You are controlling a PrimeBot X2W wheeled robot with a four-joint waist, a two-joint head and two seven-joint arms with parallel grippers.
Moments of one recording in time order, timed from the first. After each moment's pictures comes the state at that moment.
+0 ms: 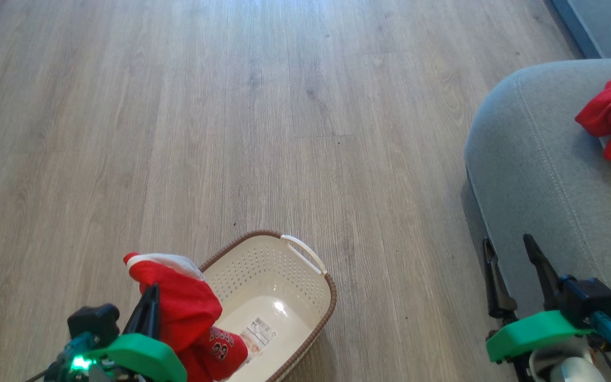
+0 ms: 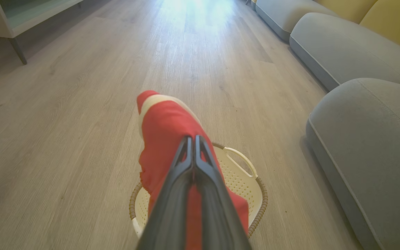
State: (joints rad) left arm 0.00 0.32 -0.42 0.21 -0.66 0.27 -0.23; right arm 0.04 -0.05 -0.04 0.19 0.15 0.12 -0.26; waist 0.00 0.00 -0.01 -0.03
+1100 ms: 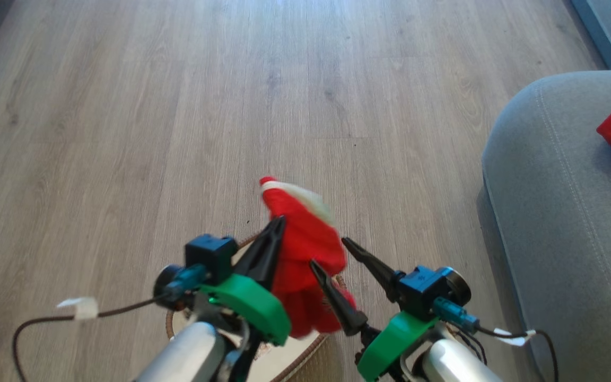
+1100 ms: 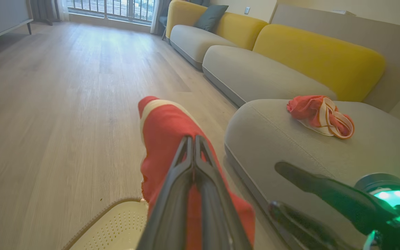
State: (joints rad) left arm -0.25 0.17 -0.66 0.15 -0.59 0.18 -0.16; right arm -0.17 -0.05 0.56 0.29 0.27 0.12 -0.26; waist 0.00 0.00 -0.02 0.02
